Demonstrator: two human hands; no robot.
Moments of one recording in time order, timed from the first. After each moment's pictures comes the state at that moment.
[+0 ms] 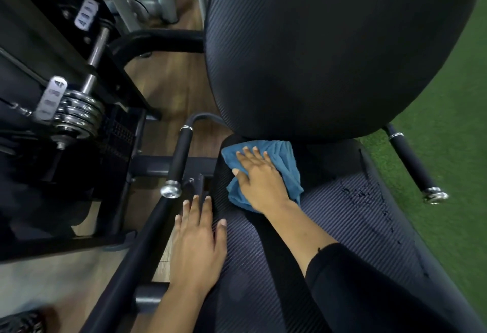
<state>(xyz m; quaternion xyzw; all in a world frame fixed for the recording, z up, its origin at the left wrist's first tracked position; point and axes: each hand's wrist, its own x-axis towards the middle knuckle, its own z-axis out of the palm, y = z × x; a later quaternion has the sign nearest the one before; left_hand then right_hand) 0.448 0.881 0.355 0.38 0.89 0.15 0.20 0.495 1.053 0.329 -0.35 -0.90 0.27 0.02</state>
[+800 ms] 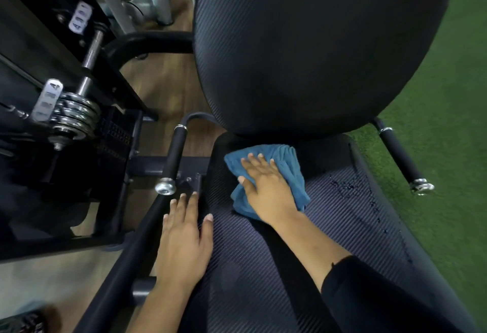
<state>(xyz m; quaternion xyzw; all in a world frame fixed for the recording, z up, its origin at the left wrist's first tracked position) 0.446 0.874 0.366 0.36 0.89 0.18 0.21 0.536 1.042 0.337 -0.35 -0.89 0.27 0.04</state>
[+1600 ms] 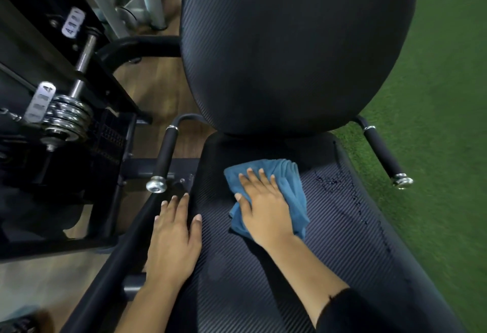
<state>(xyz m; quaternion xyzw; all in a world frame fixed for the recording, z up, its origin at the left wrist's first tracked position) 0.454 0.869 0.367 0.35 0.89 0.20 0.22 0.572 1.008 0.354 -0.41 -0.88 0.25 0.04</state>
